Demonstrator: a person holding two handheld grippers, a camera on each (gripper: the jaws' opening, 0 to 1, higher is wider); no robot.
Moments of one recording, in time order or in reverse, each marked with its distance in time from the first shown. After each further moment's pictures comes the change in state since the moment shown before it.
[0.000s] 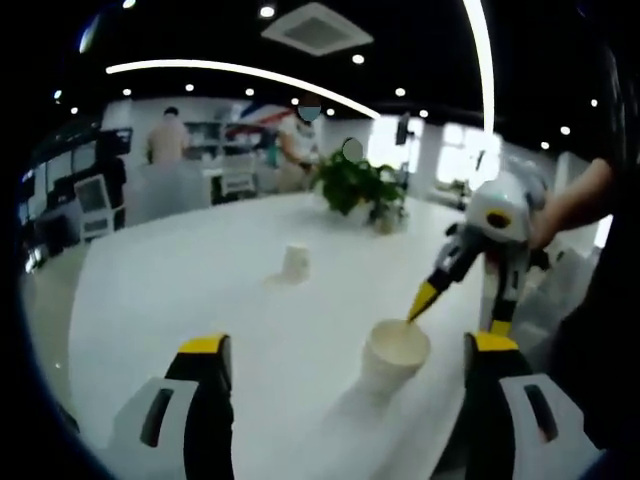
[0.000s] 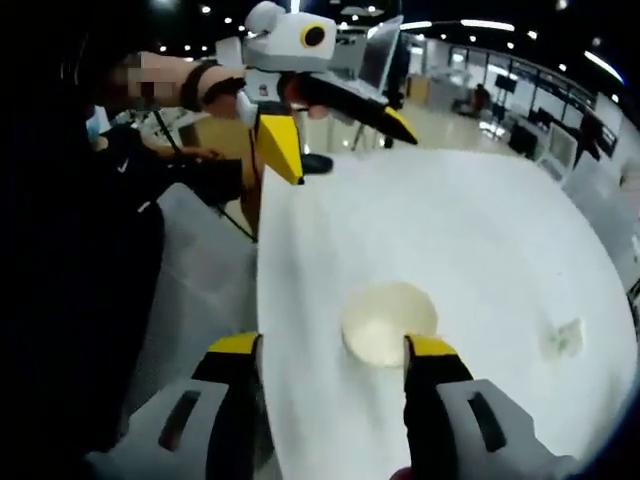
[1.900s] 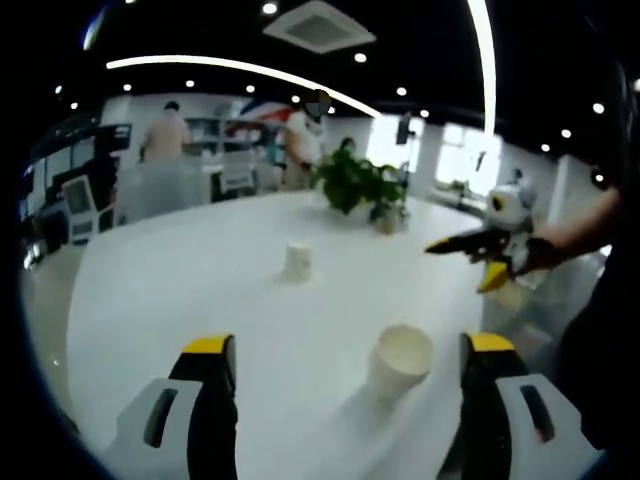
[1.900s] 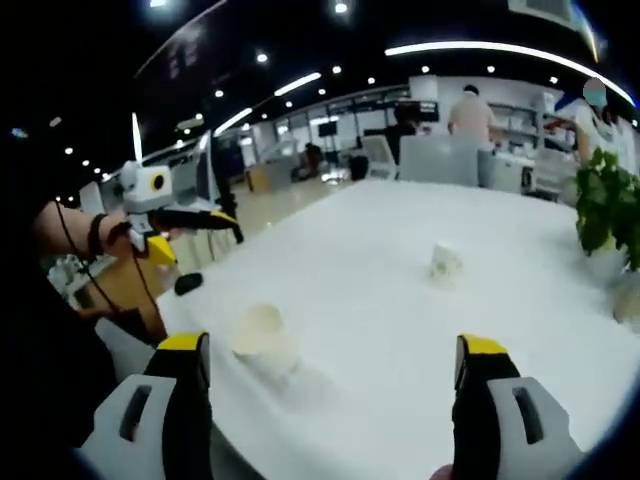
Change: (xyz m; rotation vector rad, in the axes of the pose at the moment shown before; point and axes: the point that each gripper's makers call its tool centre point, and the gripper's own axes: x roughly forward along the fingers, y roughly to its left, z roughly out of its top) left arm 0.010 0.010 0.006 -0.013 0.014 -0.005; right arm -0.094 -0.082 -0.054 0.554 -0.419 -0.506
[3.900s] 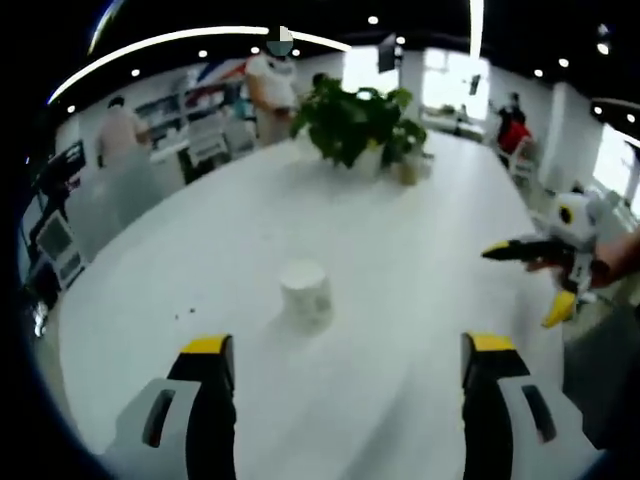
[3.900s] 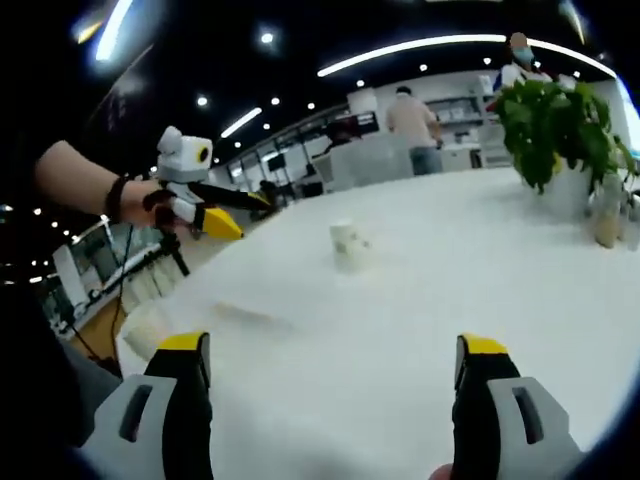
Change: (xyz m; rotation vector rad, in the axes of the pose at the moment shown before) left arm 0.257 0.055 0.051 0.179 0.296 -0.017; right arm 0.017 -0.137 -0.052 0.201 -0.157 -0.100
